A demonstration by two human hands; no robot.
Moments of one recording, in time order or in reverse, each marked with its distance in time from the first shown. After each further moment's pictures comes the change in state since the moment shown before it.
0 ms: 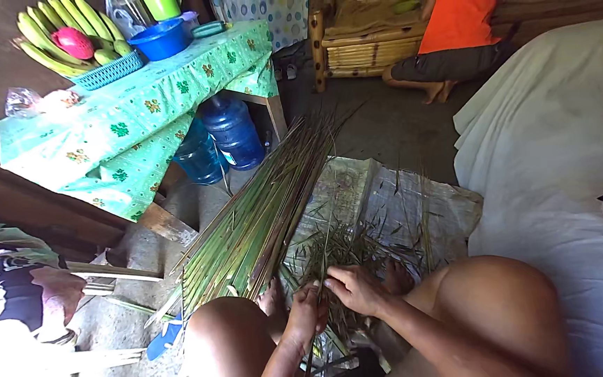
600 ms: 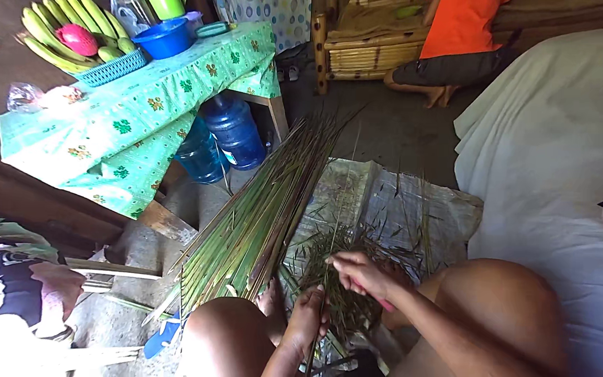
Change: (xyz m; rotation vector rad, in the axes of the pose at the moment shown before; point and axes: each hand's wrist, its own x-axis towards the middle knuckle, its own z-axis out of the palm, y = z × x) left_hand -0.003 -0.001 -0.005 0.112 -0.050 -0.046; right_hand 0.014 0.003 -0.029 0.708 -0.139 0.488
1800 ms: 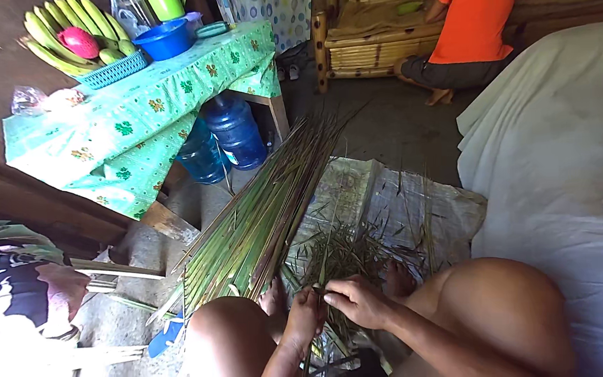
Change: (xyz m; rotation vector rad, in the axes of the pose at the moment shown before) left_hand -0.002 -0.001 -0.001 -0.024 0.106 0.065; right_hand -0.018 0.020 0.031 -0.570 -0.049 -0.524
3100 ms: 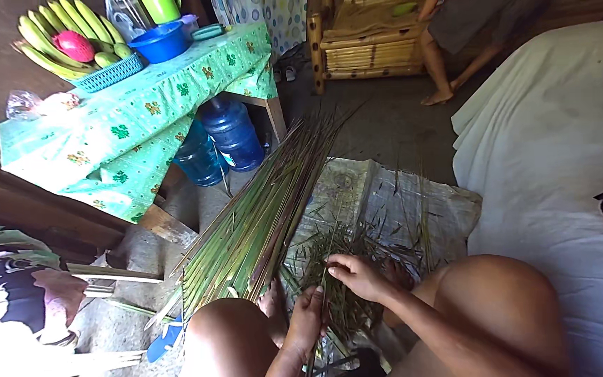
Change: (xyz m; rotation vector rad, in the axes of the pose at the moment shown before) left_hand -0.001 -0.004 0.004 0.073 -0.062 0.027; right_hand 0.018 0.006 -0.028 0.148 0.037 0.416
